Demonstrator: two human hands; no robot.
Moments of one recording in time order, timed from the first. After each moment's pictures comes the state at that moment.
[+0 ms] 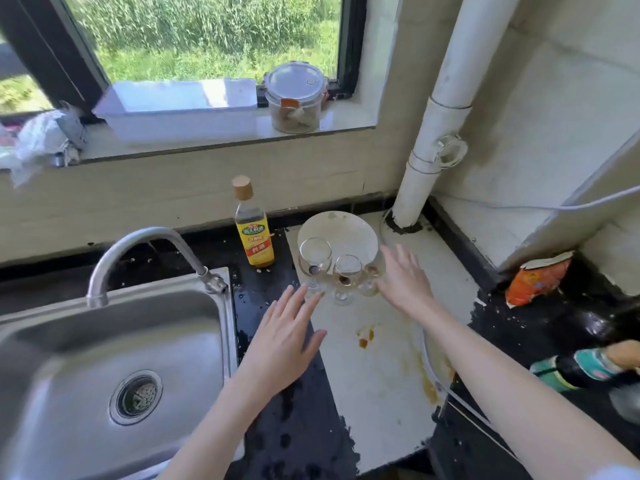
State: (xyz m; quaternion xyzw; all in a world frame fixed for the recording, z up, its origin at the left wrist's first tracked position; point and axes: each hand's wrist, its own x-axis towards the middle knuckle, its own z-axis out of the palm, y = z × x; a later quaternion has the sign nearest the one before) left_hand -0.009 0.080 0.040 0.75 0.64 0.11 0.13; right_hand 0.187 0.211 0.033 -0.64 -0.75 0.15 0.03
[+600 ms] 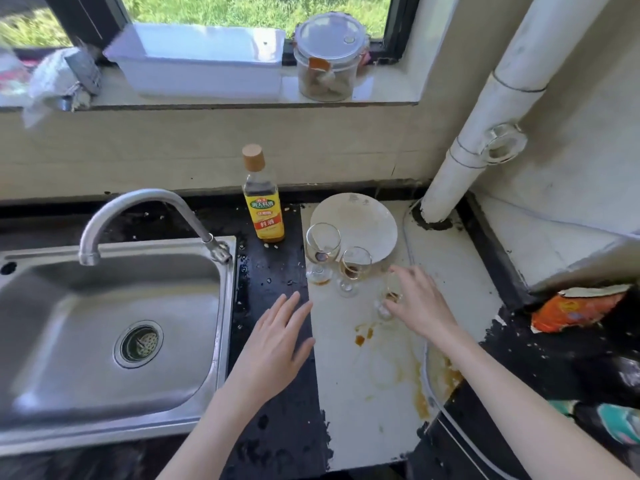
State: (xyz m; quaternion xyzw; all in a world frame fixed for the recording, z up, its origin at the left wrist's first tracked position) left_hand 0.008 0.073 -0.003 0.68 0.71 0.10 0.17; right_hand 0.219 0.219 0.008 -0.57 -0.79 0.23 -0.01
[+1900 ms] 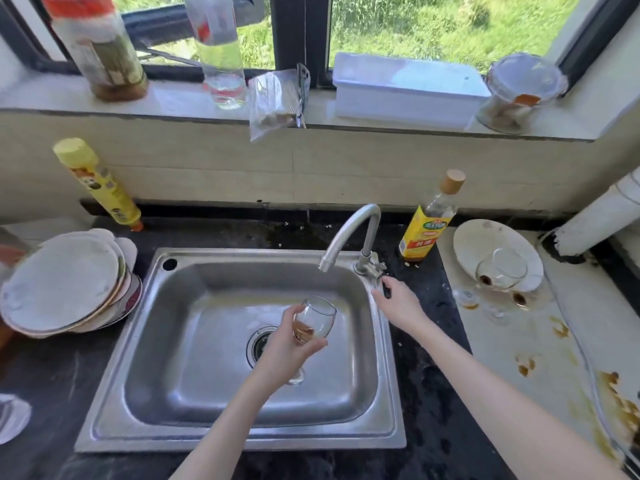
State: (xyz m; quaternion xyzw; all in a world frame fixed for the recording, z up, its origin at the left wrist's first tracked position) left_hand -0.271 -0.025 -0.034 0.37 0.73 0.37 0.43; right_hand -0.111 0.125 -0.010 -0.57 -0.72 0.39 0.04
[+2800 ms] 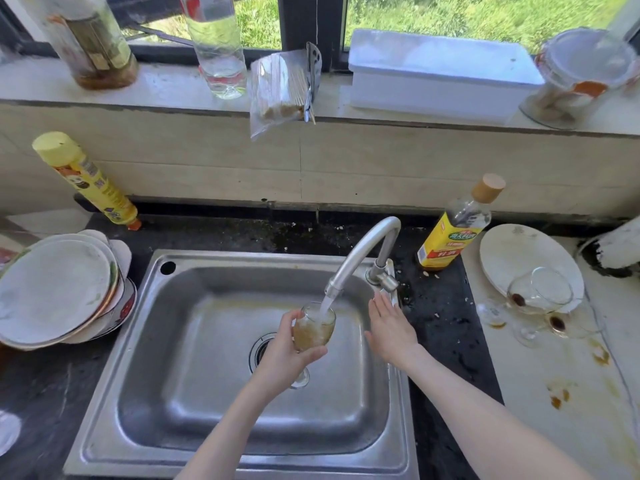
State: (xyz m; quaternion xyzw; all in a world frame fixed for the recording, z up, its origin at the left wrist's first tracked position) left_hand -0.292 0.003 -0.054 0.30 0.72 0.39 0.49; right_hand -0.136 0.140 -0.081 -0.43 -0.86 0.13 -0.23
